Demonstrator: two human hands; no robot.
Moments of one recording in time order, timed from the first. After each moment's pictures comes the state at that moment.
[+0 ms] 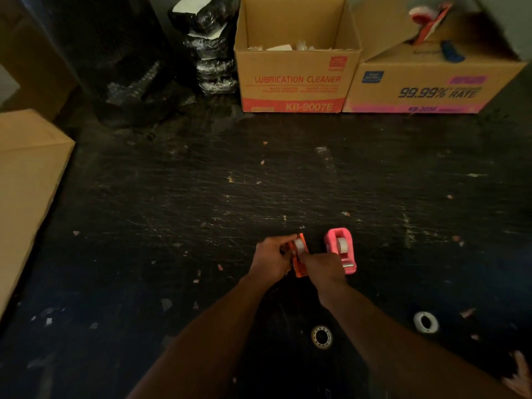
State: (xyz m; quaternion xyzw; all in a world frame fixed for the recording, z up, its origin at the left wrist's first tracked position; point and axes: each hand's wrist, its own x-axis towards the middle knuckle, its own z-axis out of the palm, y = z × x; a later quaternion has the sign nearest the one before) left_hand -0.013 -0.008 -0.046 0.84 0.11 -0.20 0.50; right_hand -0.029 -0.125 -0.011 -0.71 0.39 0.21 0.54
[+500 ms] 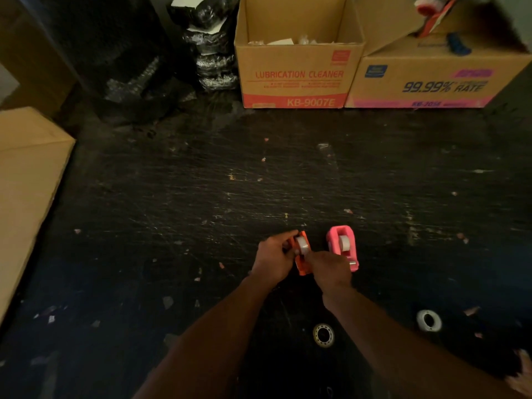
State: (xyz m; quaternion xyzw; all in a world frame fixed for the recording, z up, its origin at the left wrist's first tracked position) left_hand -0.015 -0.012 -0.048 0.86 0.09 -0.18 0.48; right_hand -0.038 -0.137 -0.017 -0.72 0.35 0.20 0.57
